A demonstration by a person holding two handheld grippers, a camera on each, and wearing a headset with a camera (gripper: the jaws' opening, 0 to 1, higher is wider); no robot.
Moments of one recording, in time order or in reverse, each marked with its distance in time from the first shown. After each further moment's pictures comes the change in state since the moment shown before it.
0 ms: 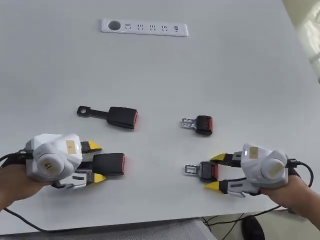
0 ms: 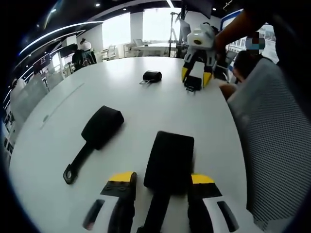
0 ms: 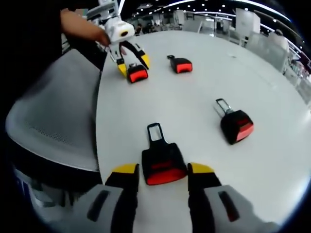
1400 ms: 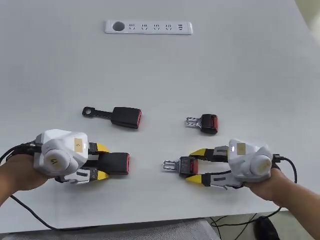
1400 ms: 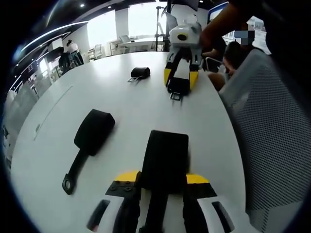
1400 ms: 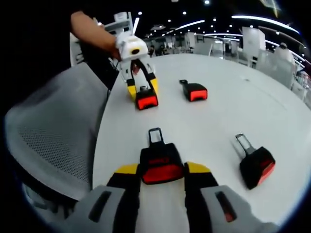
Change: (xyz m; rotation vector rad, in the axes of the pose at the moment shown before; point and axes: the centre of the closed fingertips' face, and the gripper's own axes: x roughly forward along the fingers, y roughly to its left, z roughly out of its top) left arm -0.001 -0.010 0.006 0.078 0.059 -0.072; right arm 0.045 0.013 0.062 -0.048 -0.242 0.084
